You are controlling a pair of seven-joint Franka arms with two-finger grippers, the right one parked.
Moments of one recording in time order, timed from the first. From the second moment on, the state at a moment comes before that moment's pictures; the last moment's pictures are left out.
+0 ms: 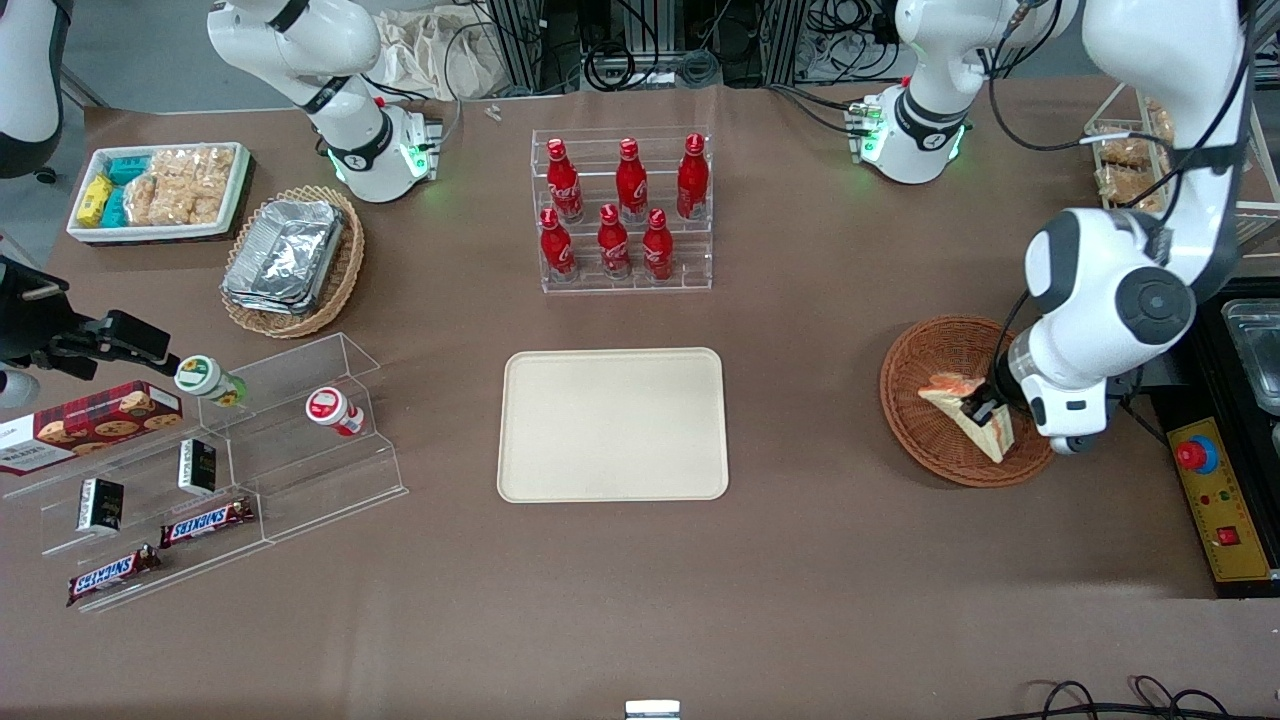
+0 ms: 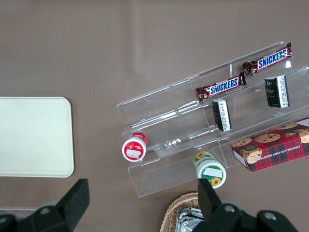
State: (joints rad) arm -0.01 0.19 -0.11 -1.93 0.00 2.04 -0.93
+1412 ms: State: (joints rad) arm -0.38 0.70 -0.36 -1.51 0.20 2.20 -0.78
